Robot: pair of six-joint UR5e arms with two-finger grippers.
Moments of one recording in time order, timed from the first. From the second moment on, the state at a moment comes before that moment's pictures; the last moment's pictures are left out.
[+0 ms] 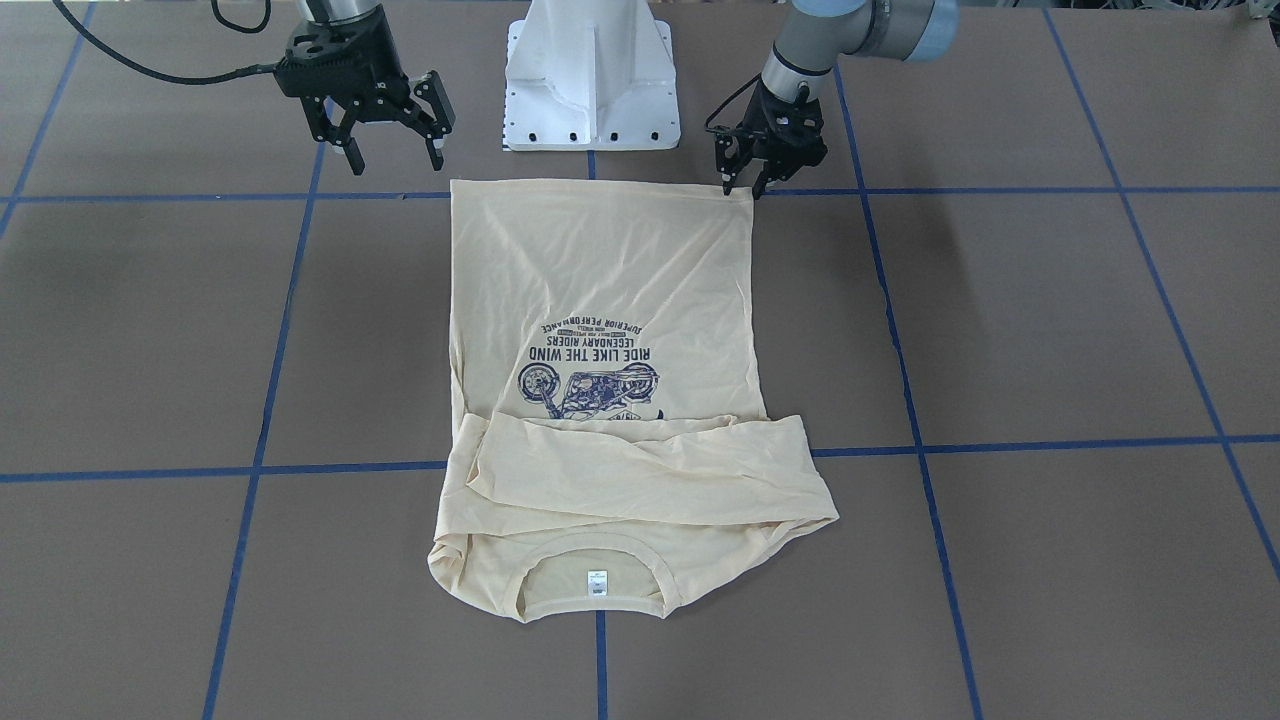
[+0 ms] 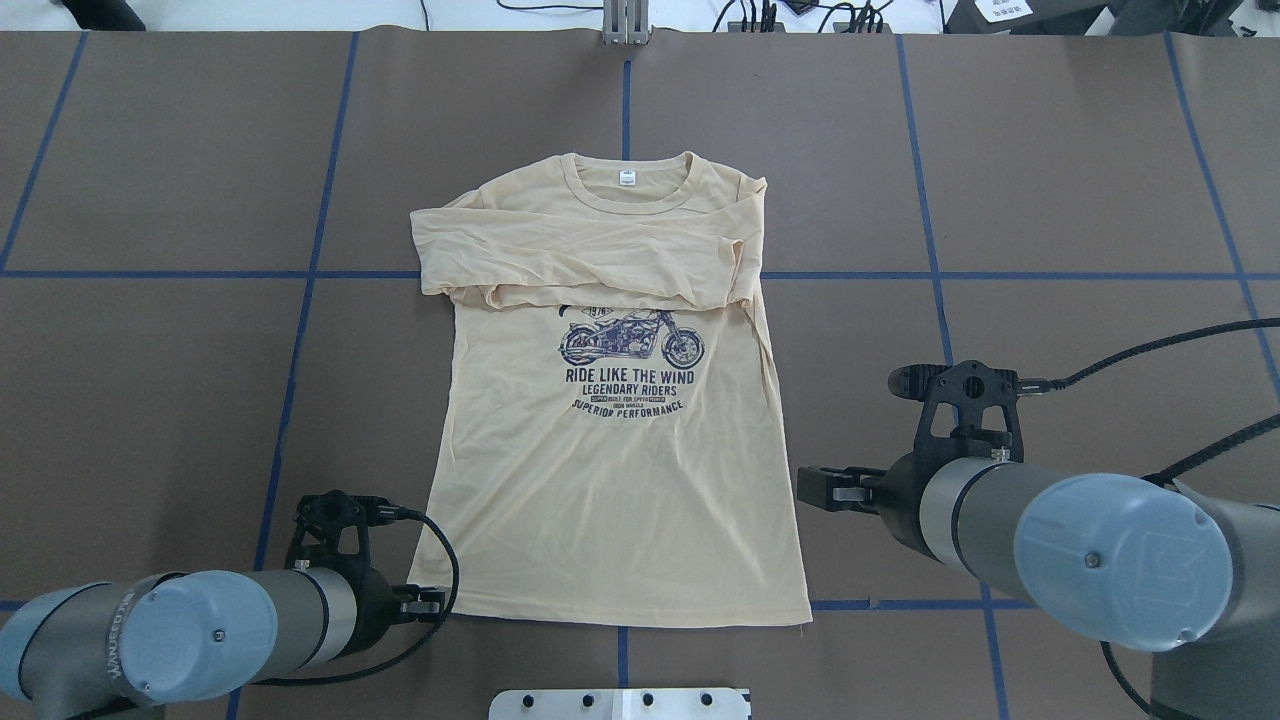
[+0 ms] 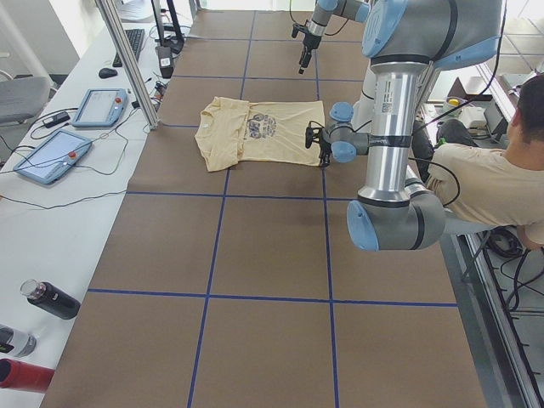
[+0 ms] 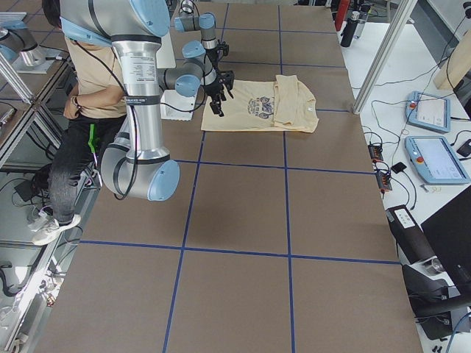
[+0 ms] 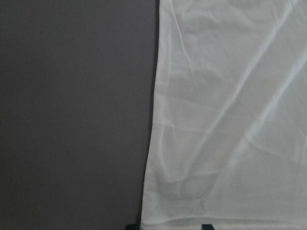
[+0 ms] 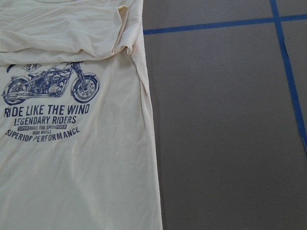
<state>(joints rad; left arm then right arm) -0.14 -1.67 -2.01 -2.02 -1.56 -1.45 0.27 -1.44 2.34 -1.57 1.46 1.43</state>
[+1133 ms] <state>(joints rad) -0.14 -1.67 -2.07 -2.00 -1.57 -1.46 0.08 -1.44 2.21 -1.51 1.25 1.59</state>
